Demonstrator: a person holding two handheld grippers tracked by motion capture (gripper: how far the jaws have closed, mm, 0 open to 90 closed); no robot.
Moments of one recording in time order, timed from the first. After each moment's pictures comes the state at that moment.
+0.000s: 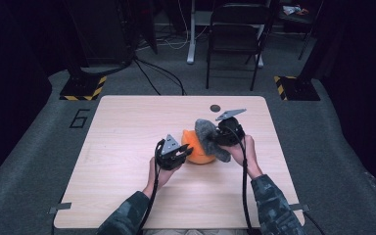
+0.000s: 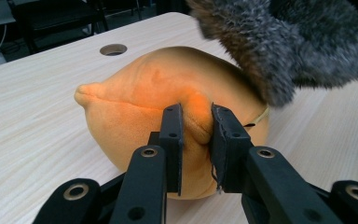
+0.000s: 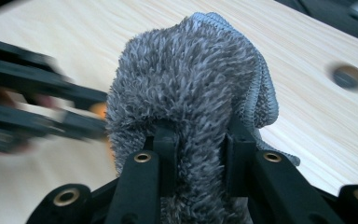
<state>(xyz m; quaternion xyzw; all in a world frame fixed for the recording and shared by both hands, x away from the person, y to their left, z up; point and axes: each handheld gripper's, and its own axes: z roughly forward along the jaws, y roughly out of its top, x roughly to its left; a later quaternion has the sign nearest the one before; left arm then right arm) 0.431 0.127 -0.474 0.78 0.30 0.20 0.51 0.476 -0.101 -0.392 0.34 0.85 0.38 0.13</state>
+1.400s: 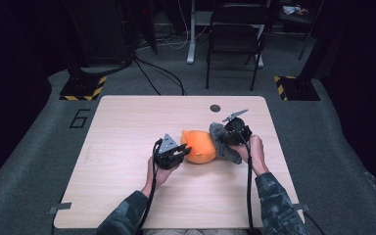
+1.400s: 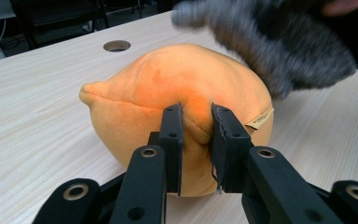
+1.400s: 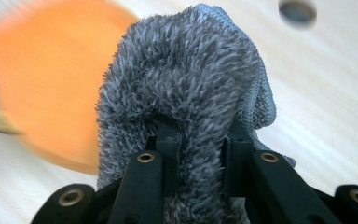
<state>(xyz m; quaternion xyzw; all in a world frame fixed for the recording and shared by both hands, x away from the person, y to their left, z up) 0.436 0.136 -0.477 0.78 0.32 0.19 0.51 0.499 -0.132 -0.413 0.40 0.85 0.29 0.16</state>
